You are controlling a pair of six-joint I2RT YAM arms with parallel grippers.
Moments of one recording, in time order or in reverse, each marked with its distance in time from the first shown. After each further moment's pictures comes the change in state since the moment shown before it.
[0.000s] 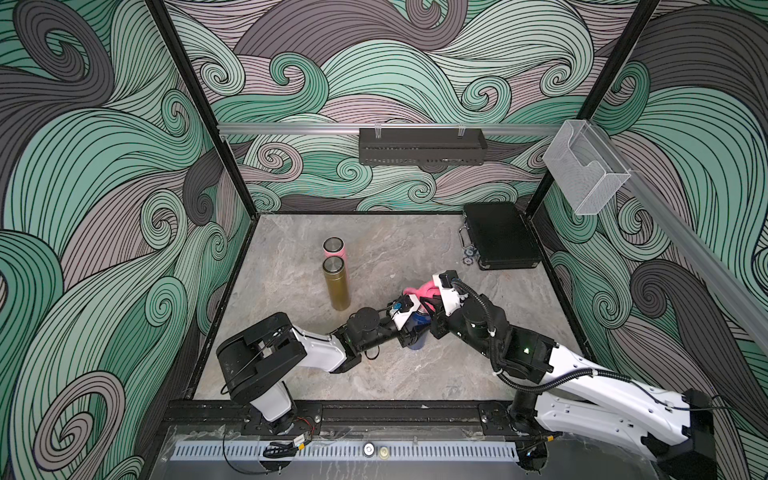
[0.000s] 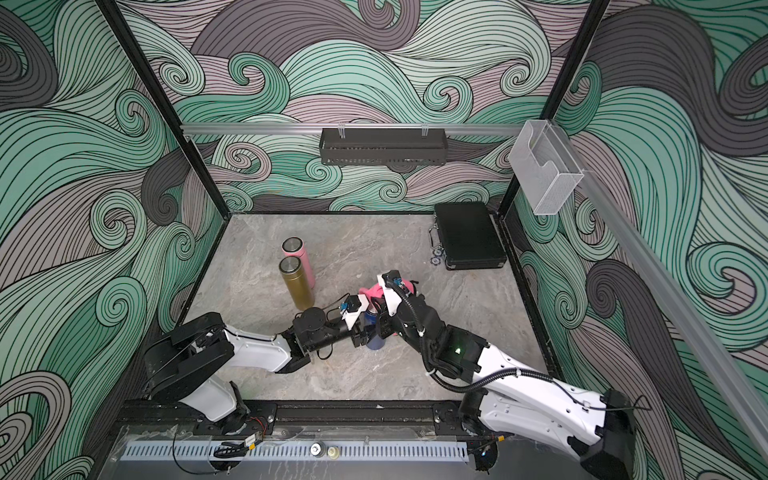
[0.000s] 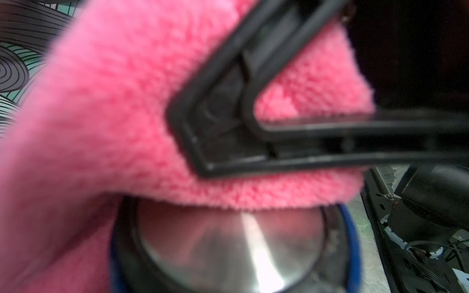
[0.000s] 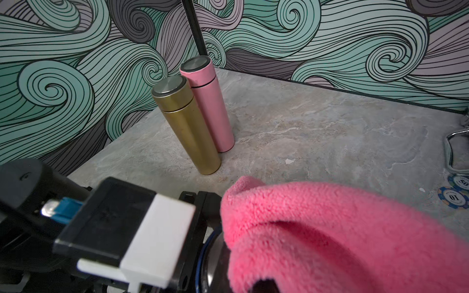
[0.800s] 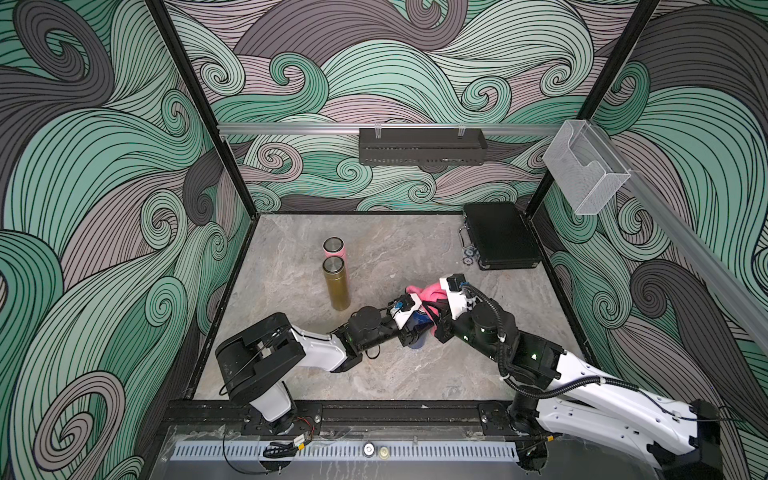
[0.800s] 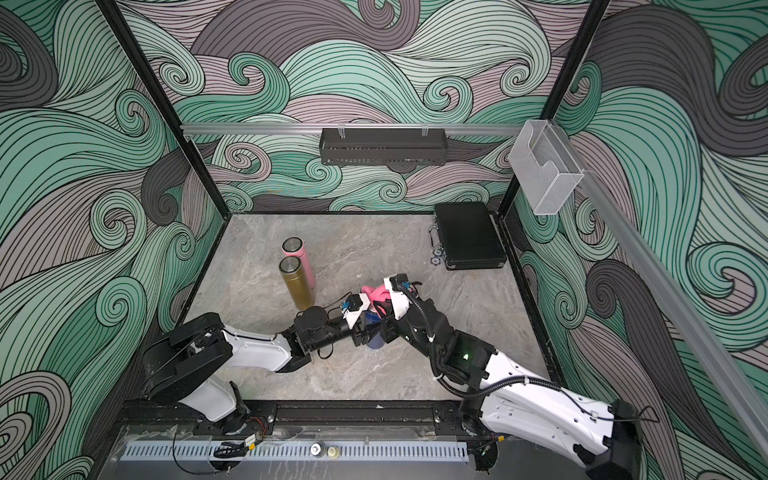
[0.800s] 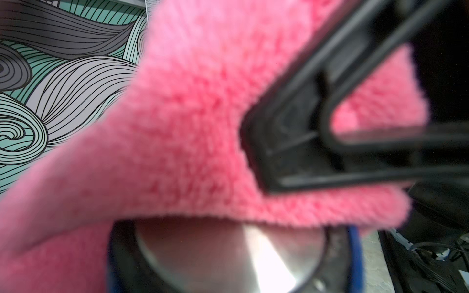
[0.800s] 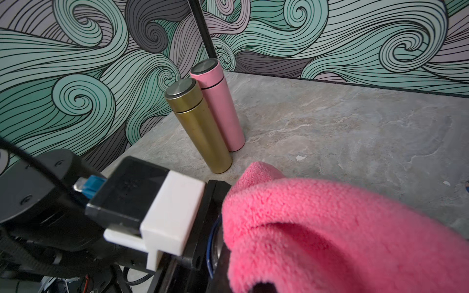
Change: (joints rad) left arm -0.001 -0.006 0.019 -0.040 -0.011 0.006; right arm -0.030 -0.060 -0.048 0.011 -0.066 0.044
